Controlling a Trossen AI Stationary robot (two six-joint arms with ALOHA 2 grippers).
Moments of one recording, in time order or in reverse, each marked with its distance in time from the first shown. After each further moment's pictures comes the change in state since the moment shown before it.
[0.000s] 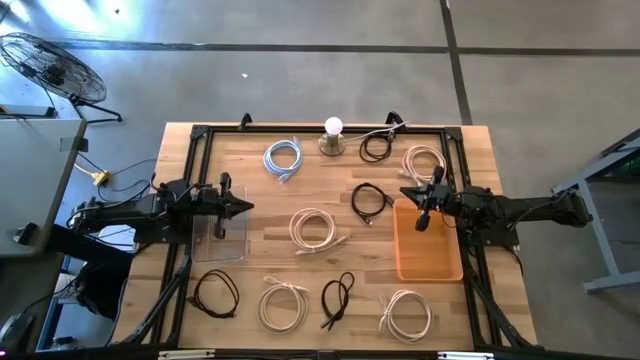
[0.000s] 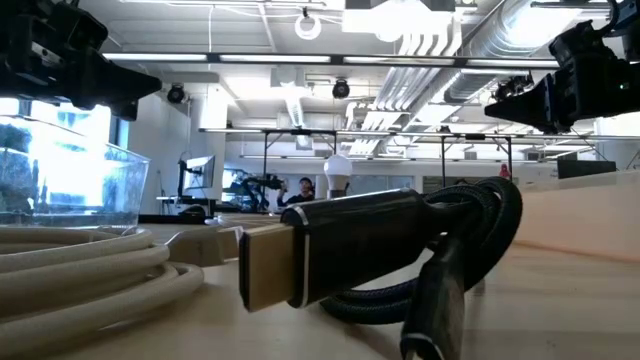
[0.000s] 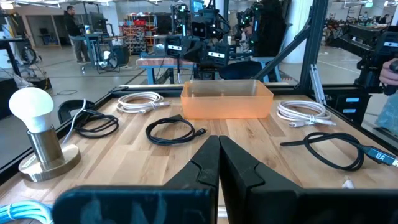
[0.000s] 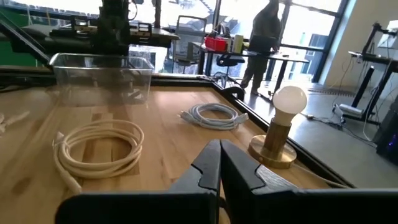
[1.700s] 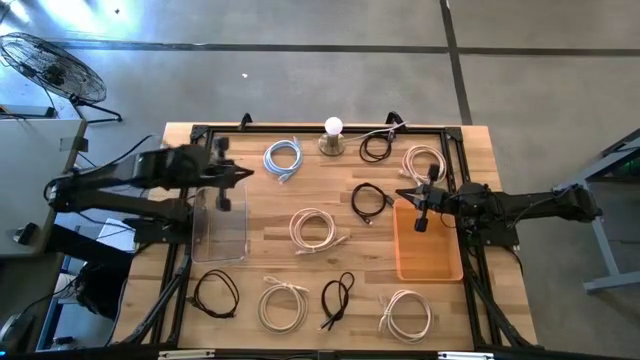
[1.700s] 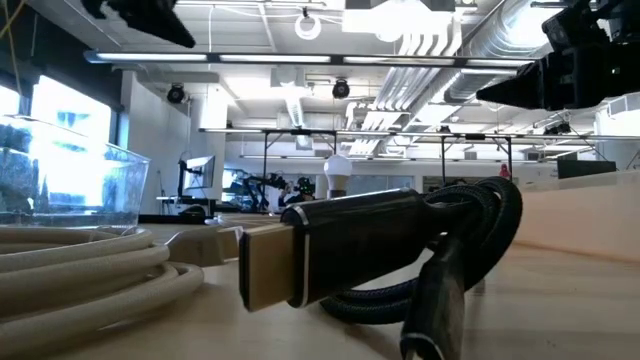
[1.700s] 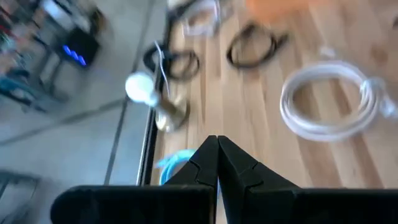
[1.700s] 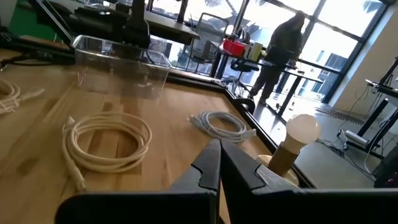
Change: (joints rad) left arm 0.000 0.771 0.946 -0.753 -0.369 0.458; right arm -0.001 0.184 0.094 0.062 -0.081 -0.160
